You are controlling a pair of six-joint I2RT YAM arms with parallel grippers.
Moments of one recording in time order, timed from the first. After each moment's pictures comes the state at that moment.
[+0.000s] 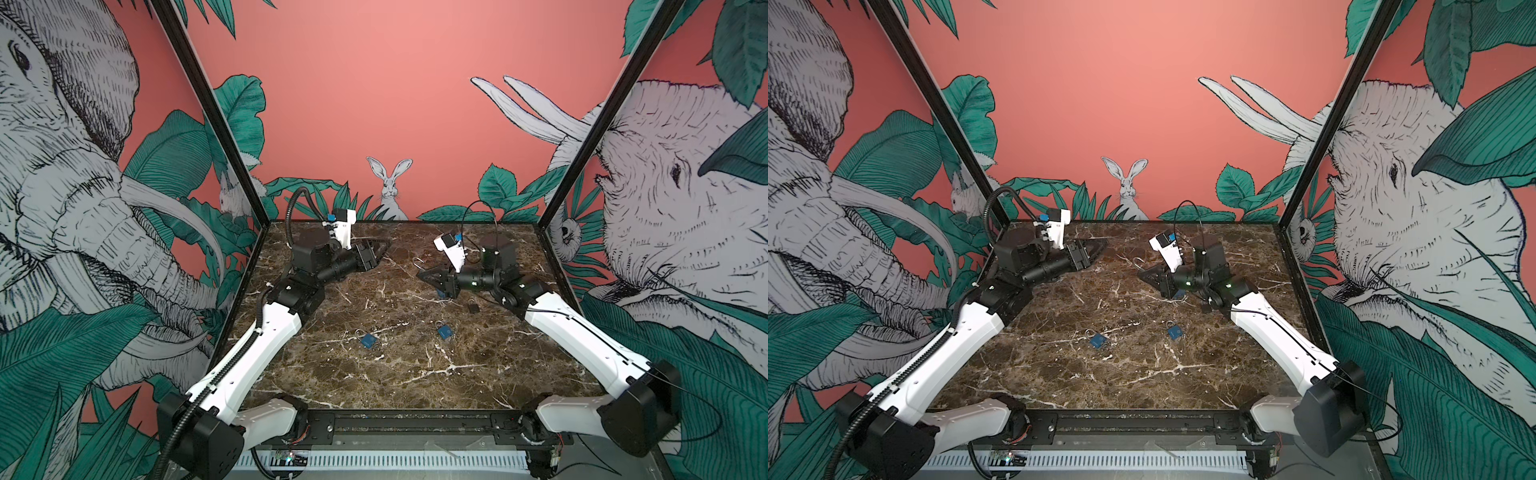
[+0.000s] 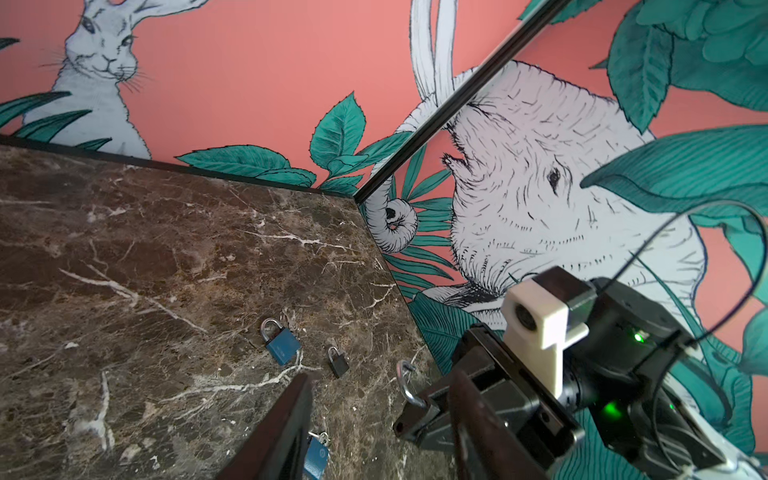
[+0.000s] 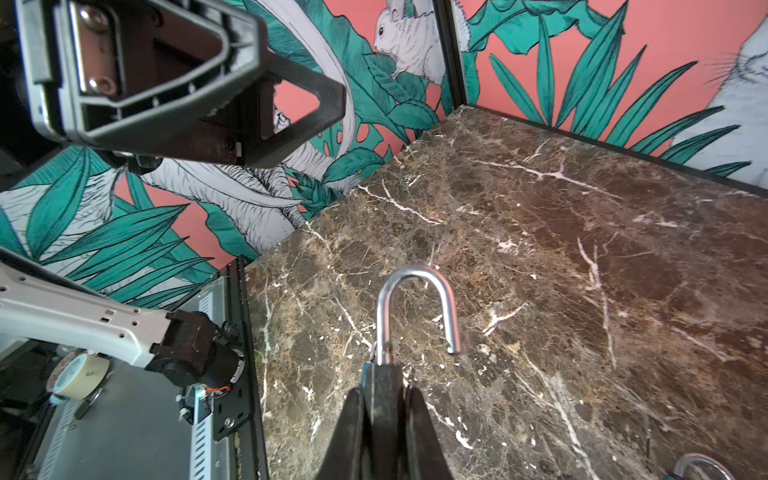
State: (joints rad) left arm -0.45 1.16 1.09 -0.09 0.49 -0.65; right arm 0.52 1.30 1.12 -0.26 -0.71 0.09
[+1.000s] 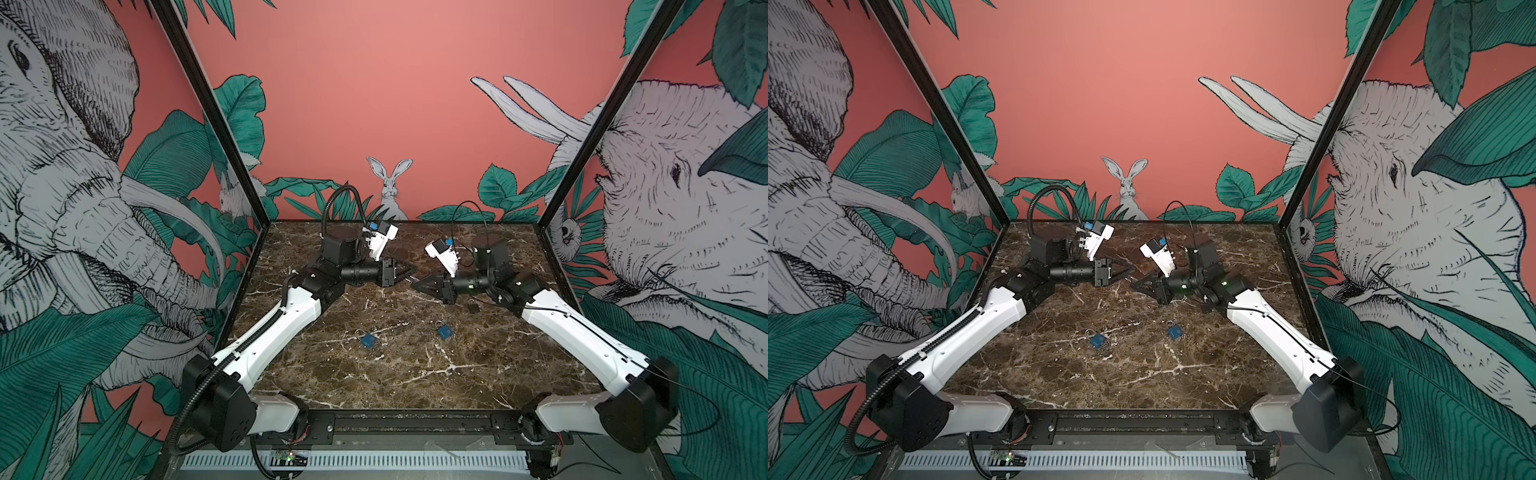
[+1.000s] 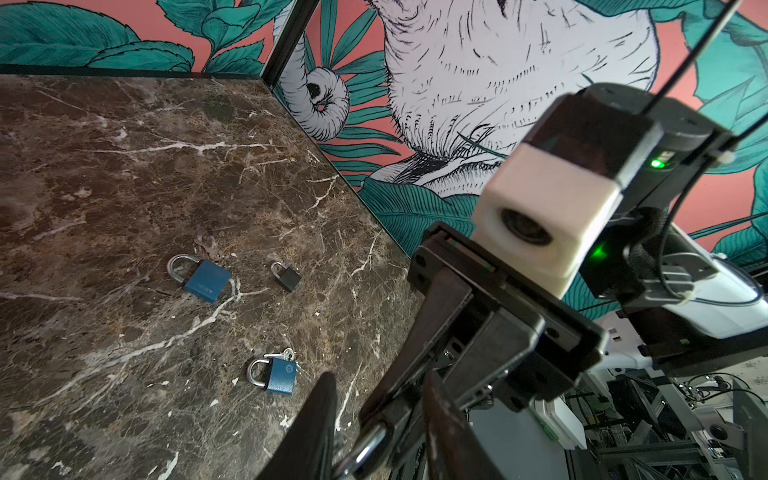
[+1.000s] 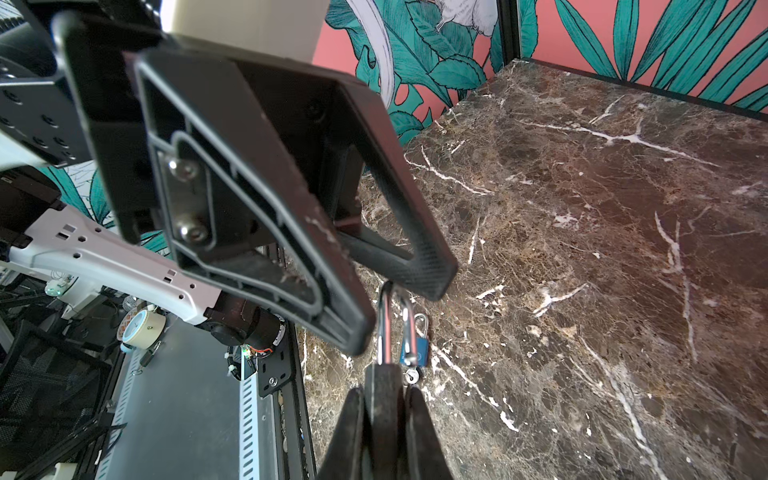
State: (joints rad) left arm -0.55 1.33 1.17 -0.21 0.78 -0.44; right arm 0.57 1.32 1.17 -0.39 -0.77 0.06
